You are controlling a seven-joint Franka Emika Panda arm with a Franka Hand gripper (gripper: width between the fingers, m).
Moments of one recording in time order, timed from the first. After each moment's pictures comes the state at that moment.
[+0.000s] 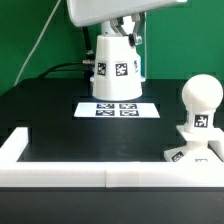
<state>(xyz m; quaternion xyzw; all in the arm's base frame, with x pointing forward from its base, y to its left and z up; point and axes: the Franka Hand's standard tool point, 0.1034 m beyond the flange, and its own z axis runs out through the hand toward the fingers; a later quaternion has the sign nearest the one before) 0.552 0.005 0.196 -0.94 0.31 -0.03 0.11</state>
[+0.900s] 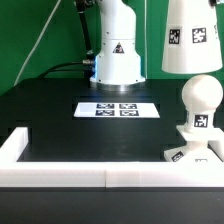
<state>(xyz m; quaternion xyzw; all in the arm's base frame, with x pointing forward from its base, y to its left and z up) 0.625 0.088 0.240 -0.93 0.35 -0.03 0.13</state>
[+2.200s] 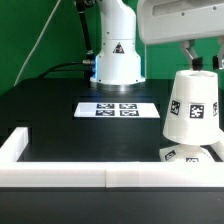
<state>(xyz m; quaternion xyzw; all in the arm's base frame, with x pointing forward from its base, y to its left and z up) 0.618 0.091 0.162 -0.94 0.34 -0.01 0.09</state>
